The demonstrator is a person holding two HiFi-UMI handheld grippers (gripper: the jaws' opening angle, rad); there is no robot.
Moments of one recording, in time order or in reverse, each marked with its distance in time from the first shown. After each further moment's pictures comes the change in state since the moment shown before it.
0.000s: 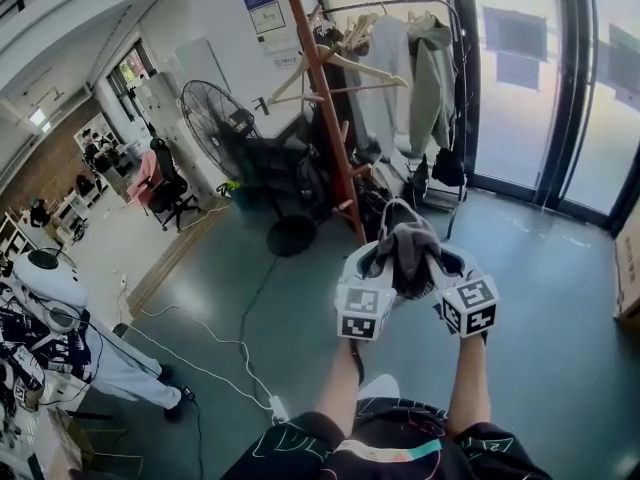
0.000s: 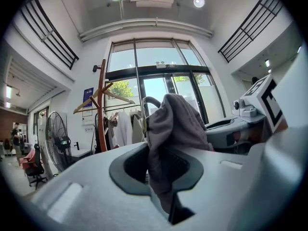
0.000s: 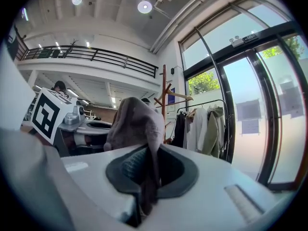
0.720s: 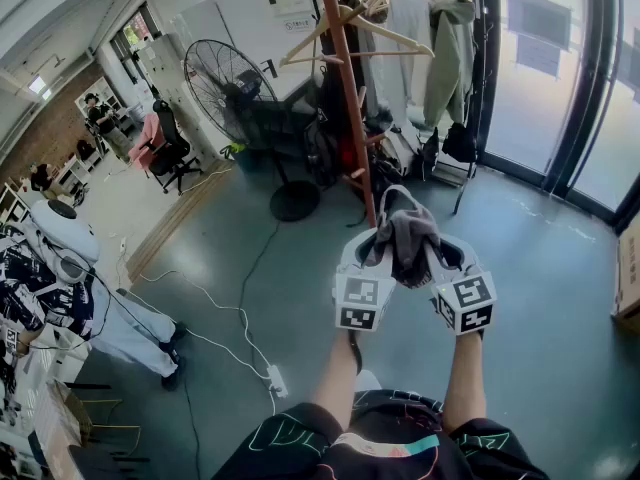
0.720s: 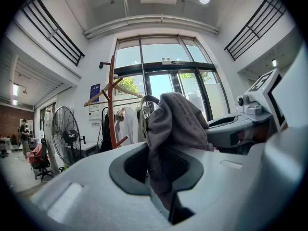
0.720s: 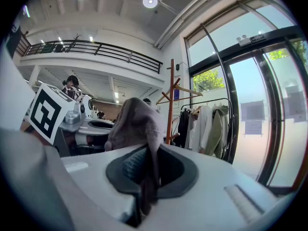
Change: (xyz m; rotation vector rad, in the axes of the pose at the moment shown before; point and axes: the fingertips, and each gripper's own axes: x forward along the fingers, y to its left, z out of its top) left arm -0.035 0.025 -0.028 -0.019 0.034 0.045; right arm 0.010 0.049 -0.012 -0.050 0.031 0.011
